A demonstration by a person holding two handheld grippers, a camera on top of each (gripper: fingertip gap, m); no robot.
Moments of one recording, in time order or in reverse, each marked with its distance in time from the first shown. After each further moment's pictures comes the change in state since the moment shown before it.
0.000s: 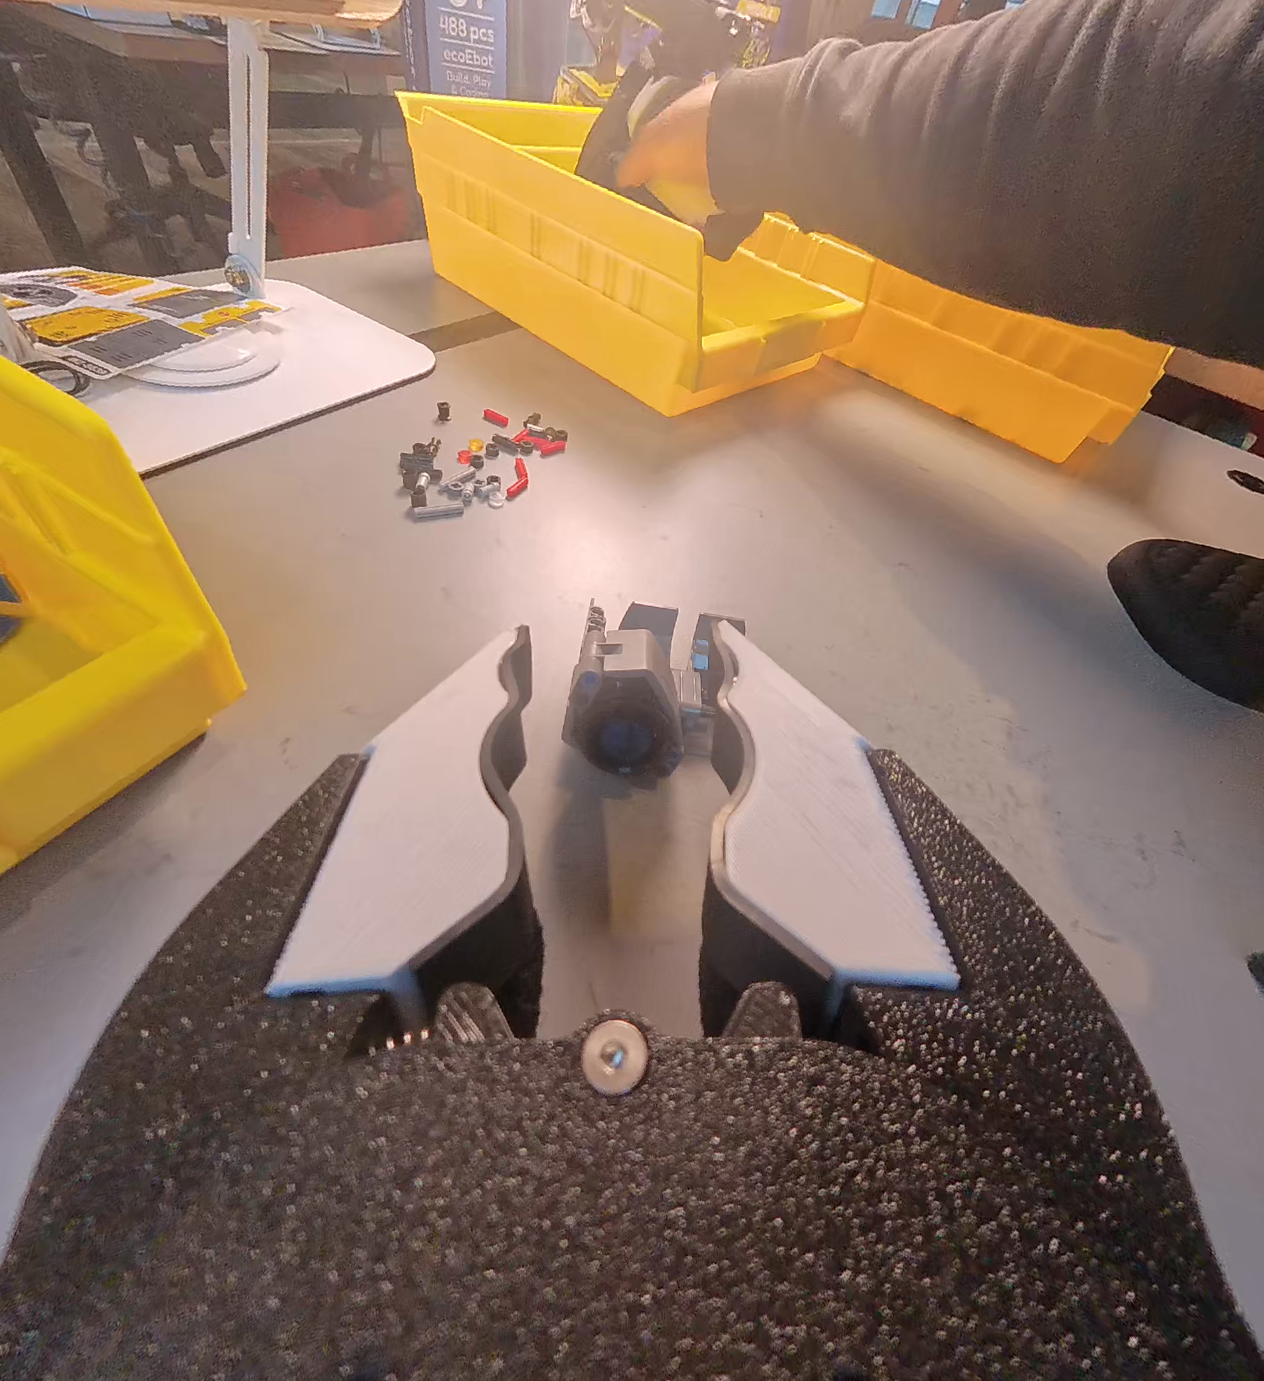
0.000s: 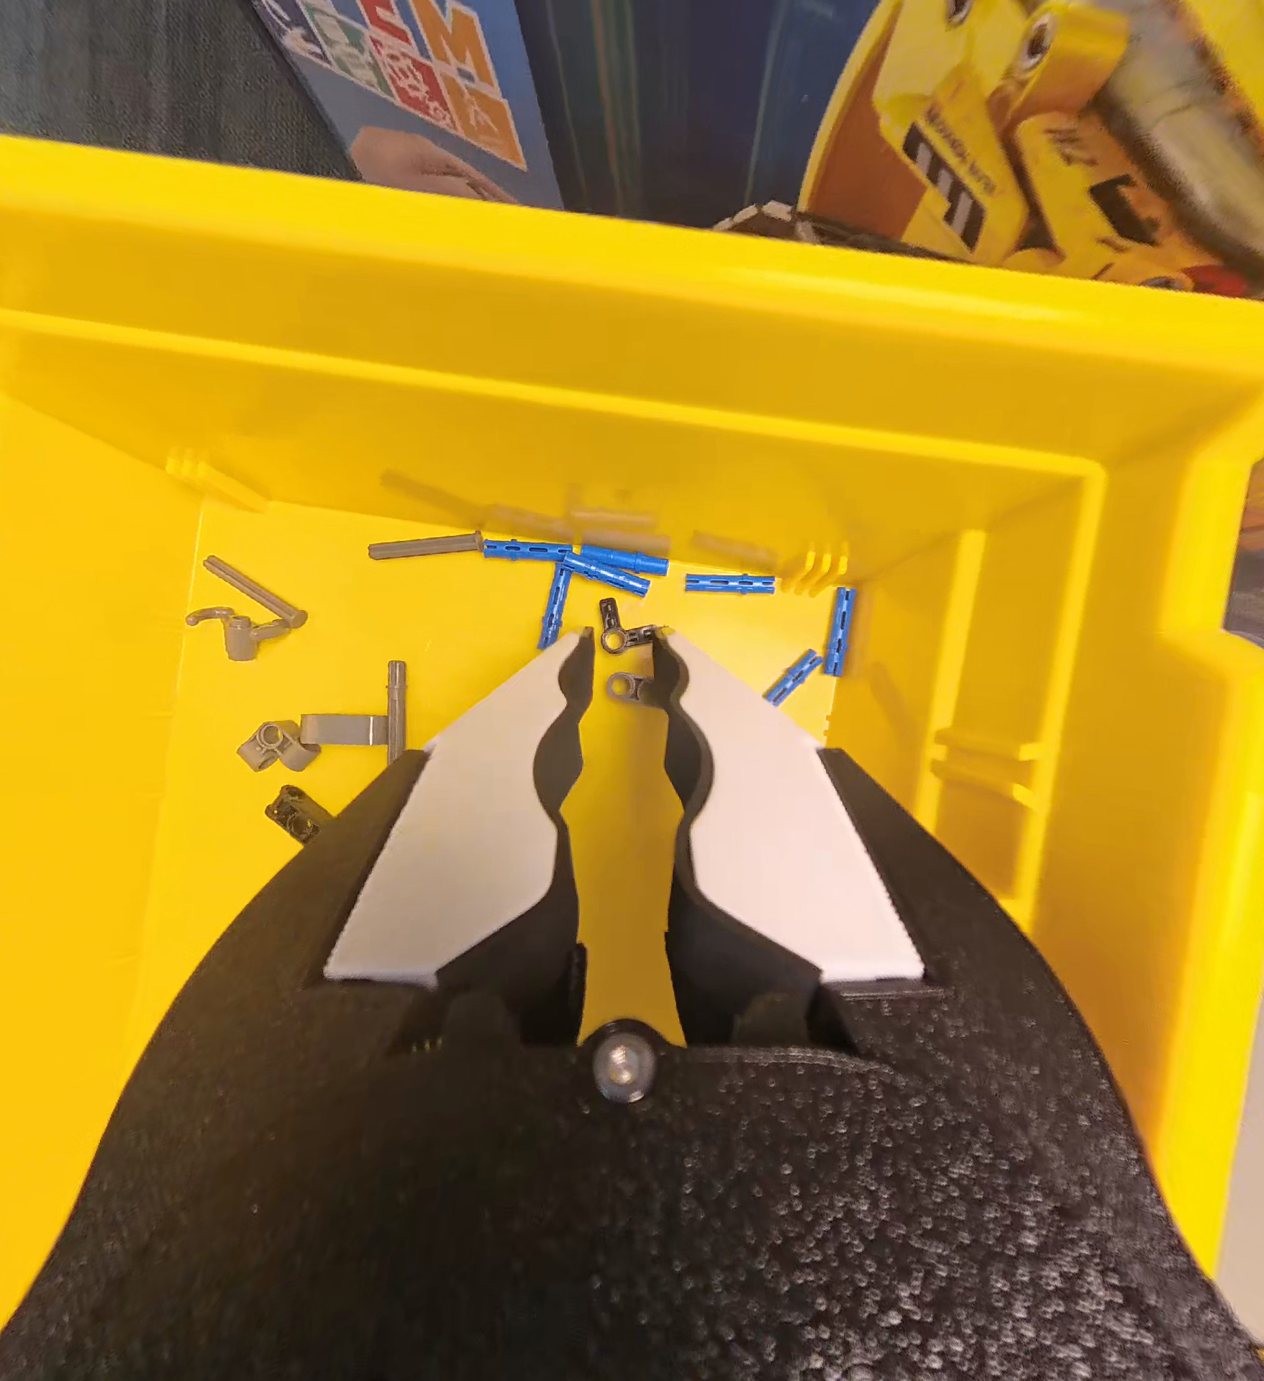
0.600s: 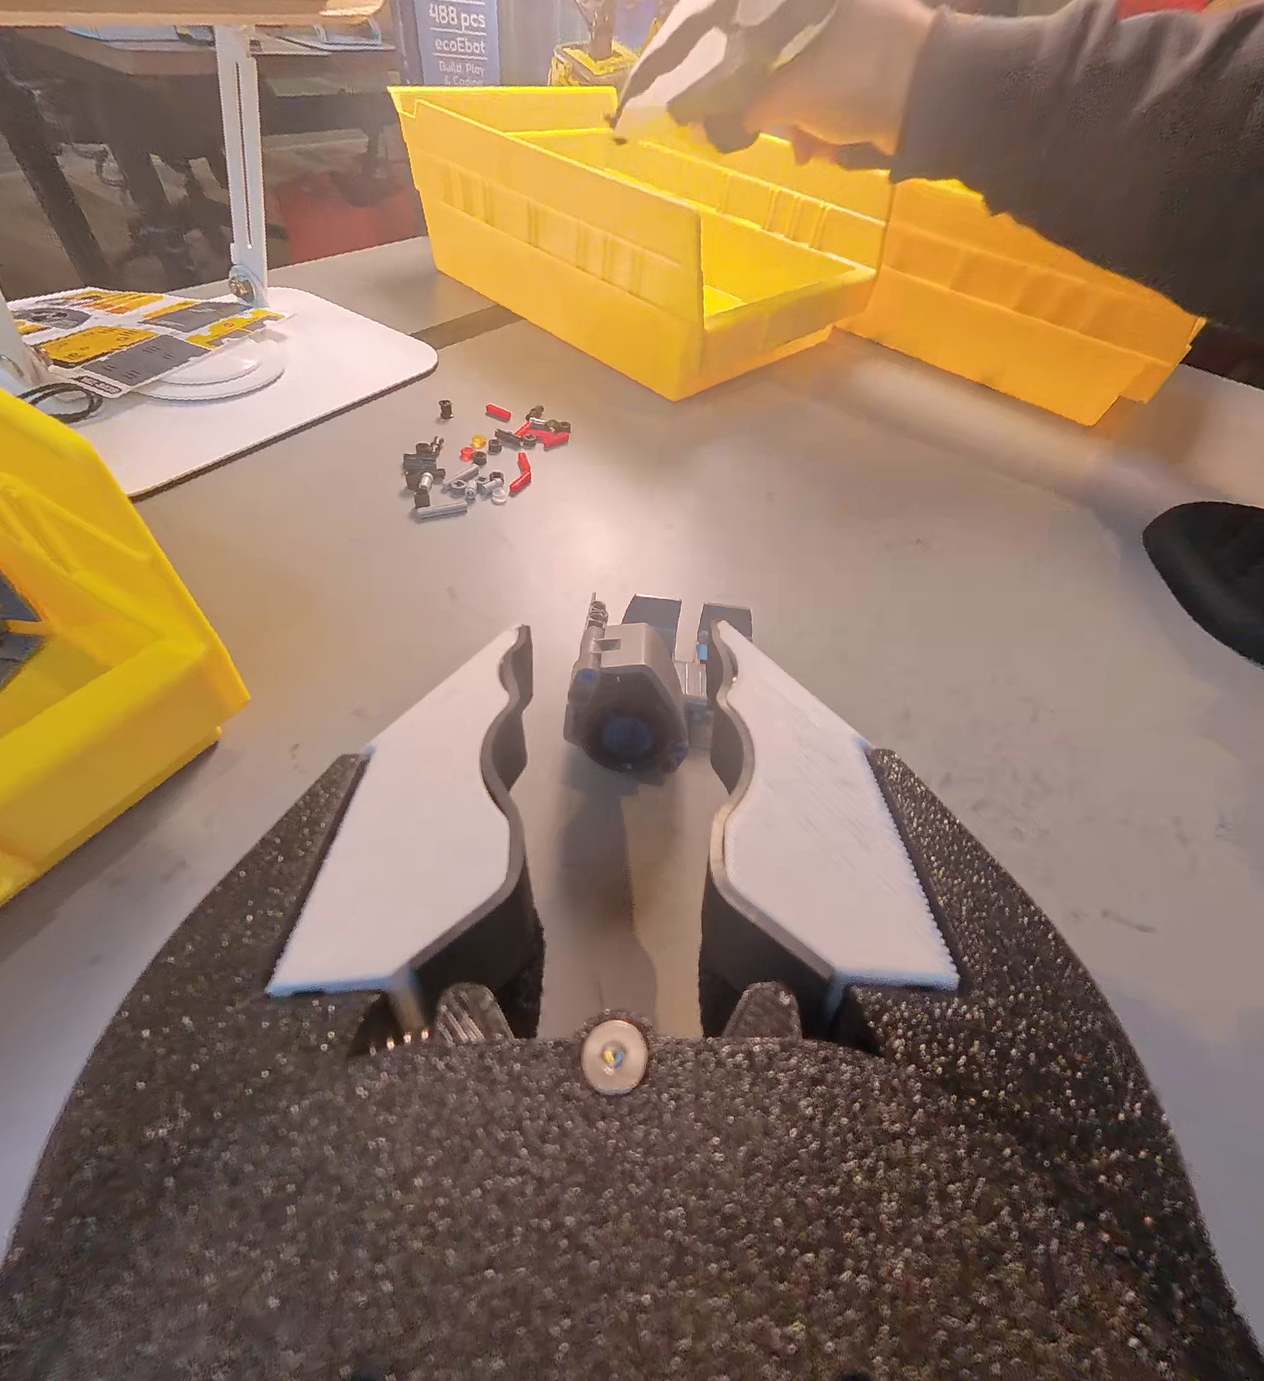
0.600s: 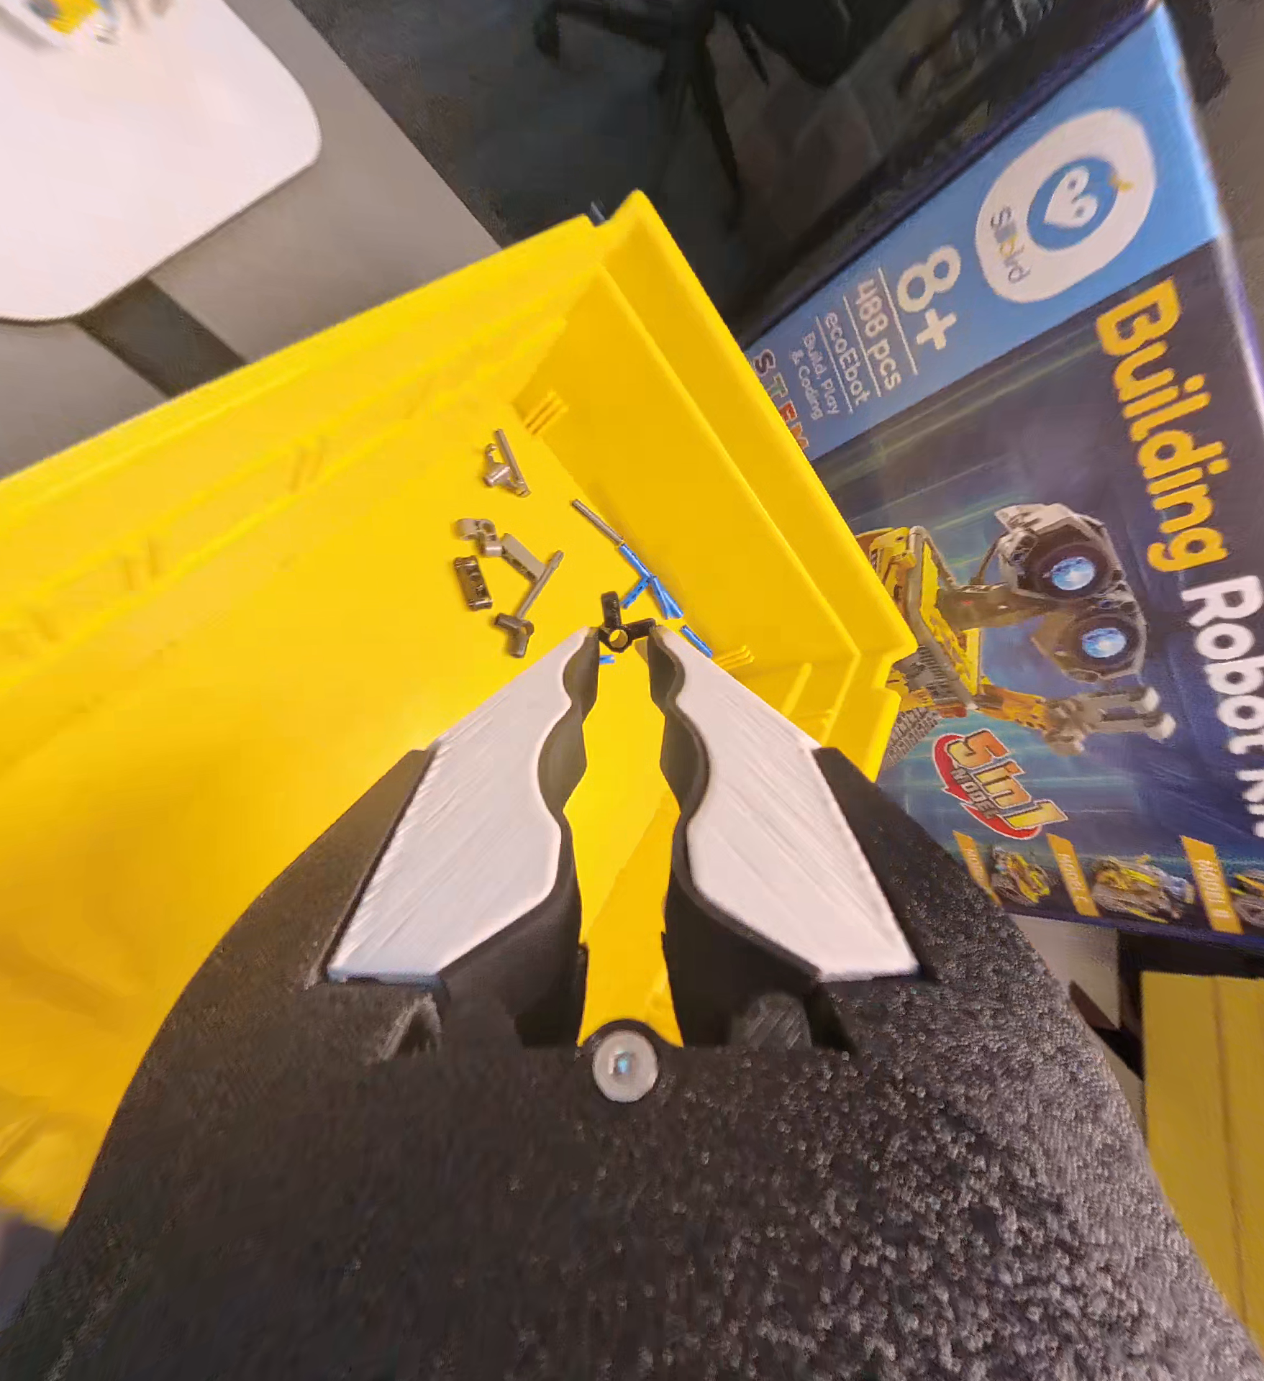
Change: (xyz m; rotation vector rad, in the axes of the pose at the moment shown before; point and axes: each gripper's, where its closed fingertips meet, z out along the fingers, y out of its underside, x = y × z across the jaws) left arm 0.003 0.003 0.003 -0.022 -0.022 0.060; right arm -0.067 0.024 -0.131 0.388 0.236 -0.823
